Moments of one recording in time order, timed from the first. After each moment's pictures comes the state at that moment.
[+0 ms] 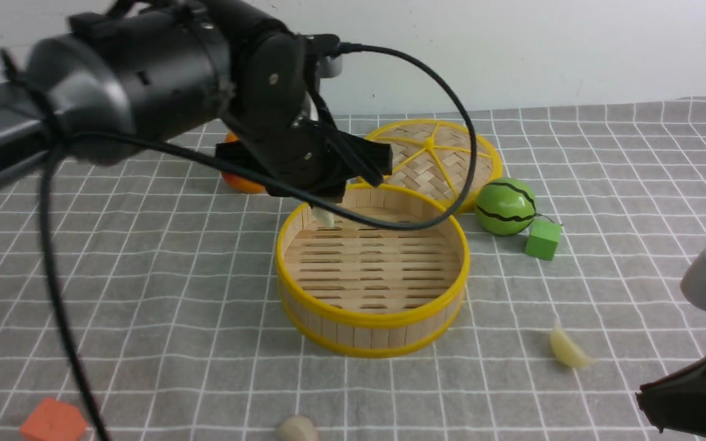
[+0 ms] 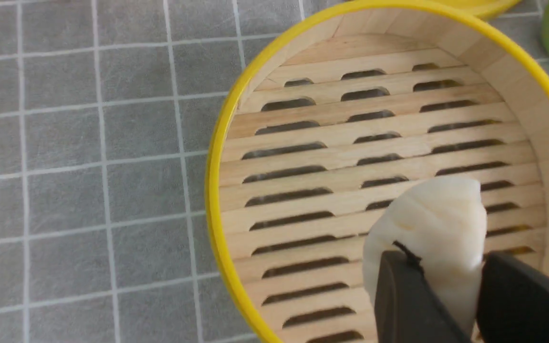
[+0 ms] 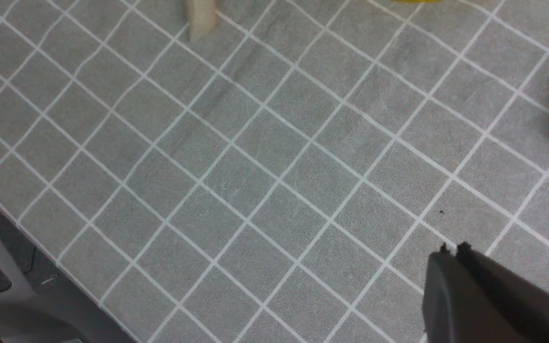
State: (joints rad) right arm 0.34 0.92 -0.82 0.40 0.97 -0.38; left arm -0.58 1.88 -1.69 0.18 0.84 -0.55
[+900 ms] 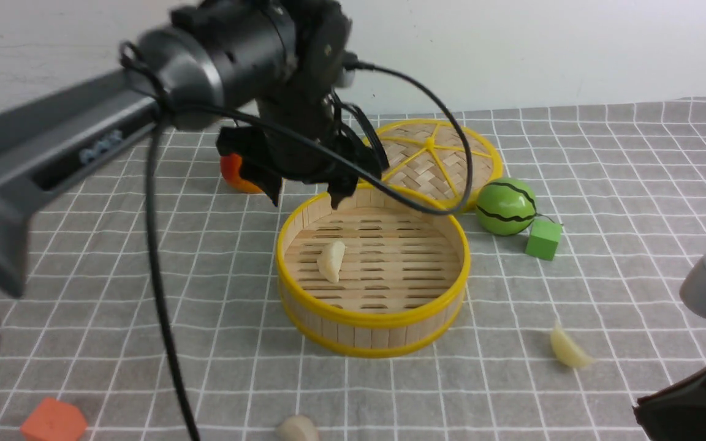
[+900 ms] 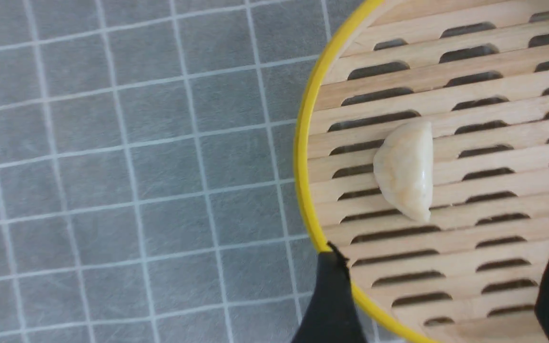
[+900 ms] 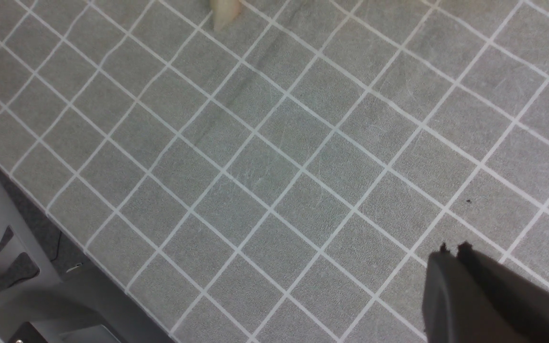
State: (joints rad) right arm 0.34 0.92 -0.82 0.42 1.00 -0.38; left arm -0.57 1.97 -1.96 0.24 1.20 -0.45
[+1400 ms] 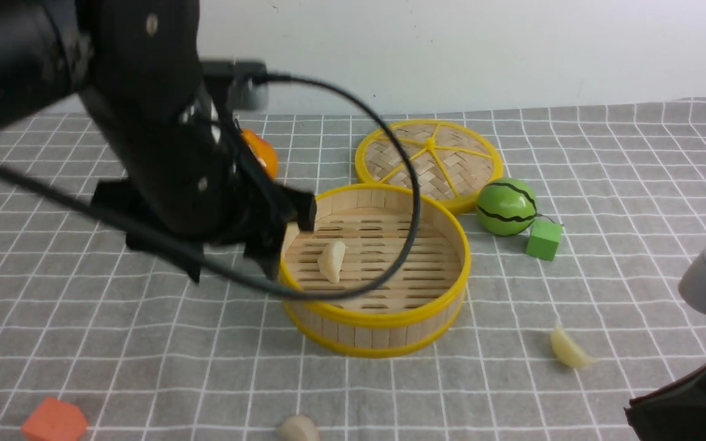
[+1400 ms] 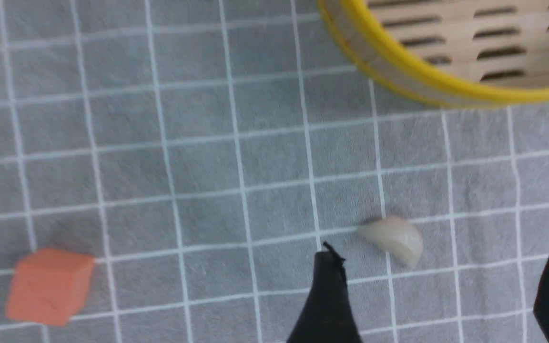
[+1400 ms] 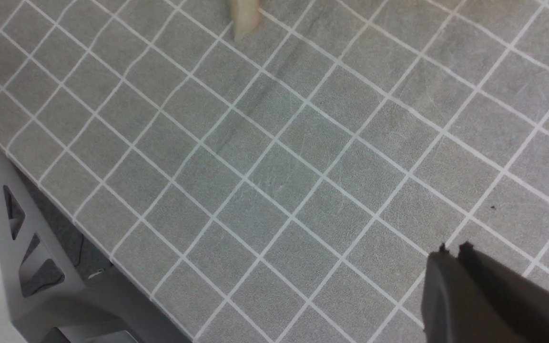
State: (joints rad) right arm 0.34 0.92 -0.82 0.47 1.00 -0.38; left arm -0.59 1.54 -1.39 0.08 1.14 -0.51
